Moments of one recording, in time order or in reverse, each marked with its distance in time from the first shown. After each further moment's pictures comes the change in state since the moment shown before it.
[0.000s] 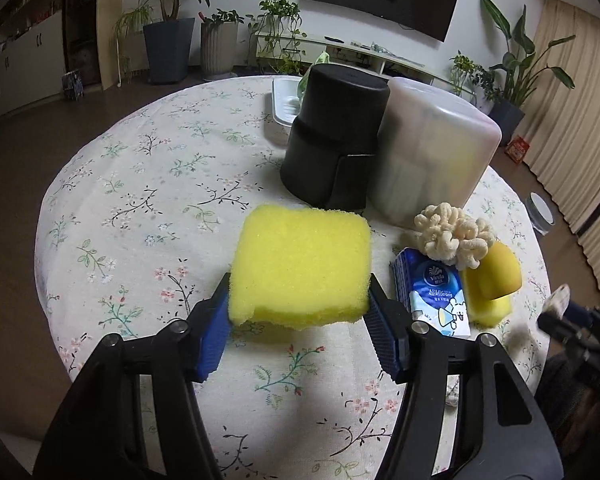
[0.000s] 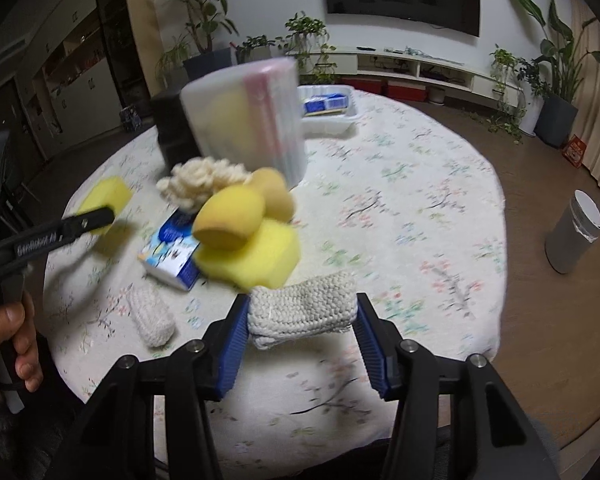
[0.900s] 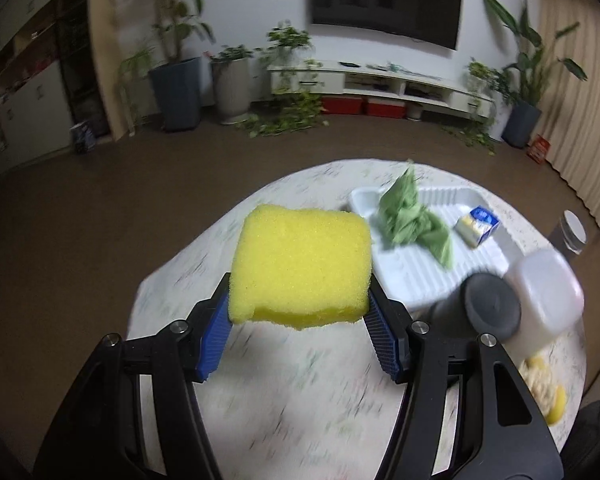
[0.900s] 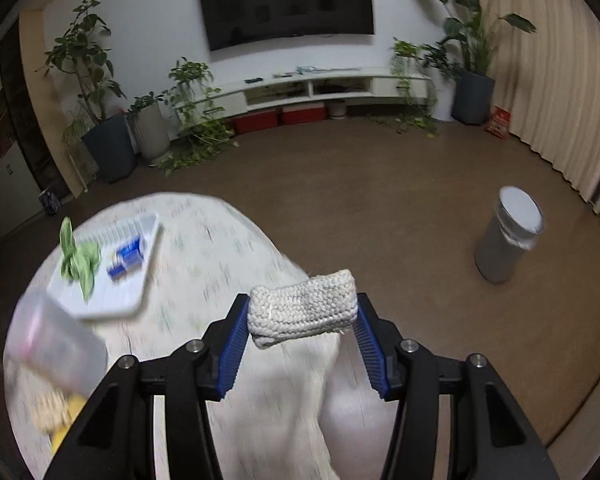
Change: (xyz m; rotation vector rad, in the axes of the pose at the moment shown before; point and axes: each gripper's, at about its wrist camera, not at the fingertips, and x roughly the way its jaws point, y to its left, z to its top) left arm 0.030 0.081 0.194 0.125 -0.059 0.076; right arm 0.032 -0.223 0.203 0.207 -0.087 -0.166
